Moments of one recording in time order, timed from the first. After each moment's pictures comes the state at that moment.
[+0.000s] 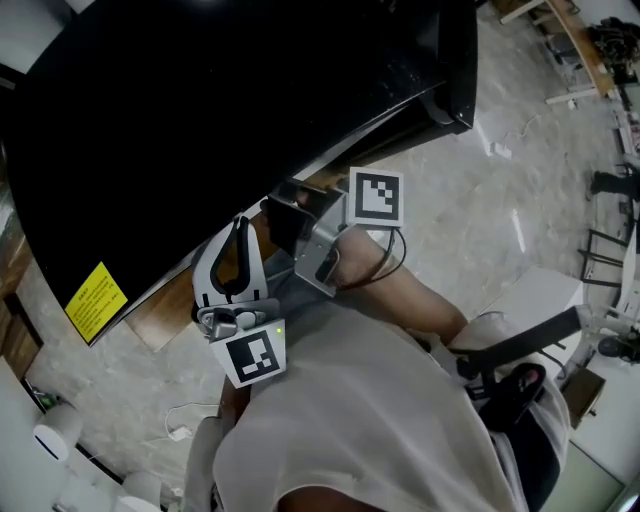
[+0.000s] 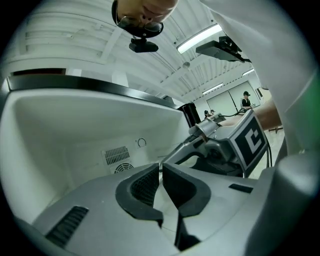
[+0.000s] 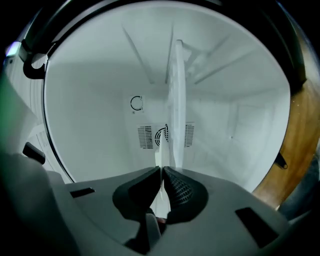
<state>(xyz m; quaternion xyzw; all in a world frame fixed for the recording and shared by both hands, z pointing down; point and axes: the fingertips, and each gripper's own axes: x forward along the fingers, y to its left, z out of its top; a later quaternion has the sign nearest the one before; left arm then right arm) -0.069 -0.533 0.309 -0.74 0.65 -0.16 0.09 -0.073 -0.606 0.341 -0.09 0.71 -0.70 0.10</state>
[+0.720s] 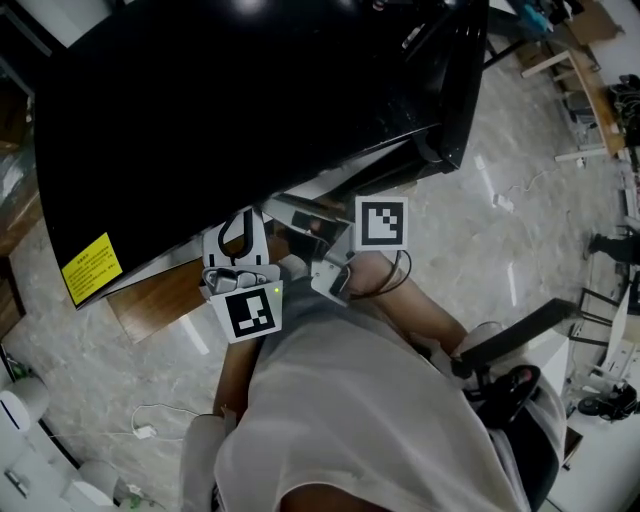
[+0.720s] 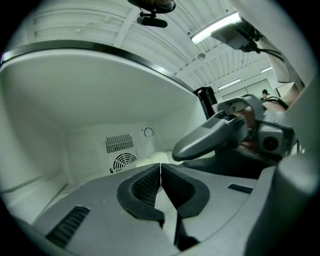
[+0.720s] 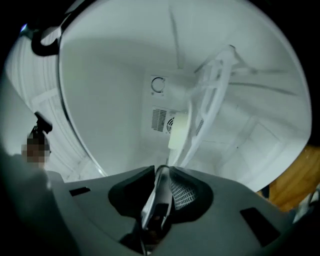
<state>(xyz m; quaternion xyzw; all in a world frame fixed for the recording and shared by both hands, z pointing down) -0.085 -0.571 0.300 -0.69 0.71 -0.13 0.06 -0.074 -0.575 0.299 0.02 0.80 -0.60 0.01</state>
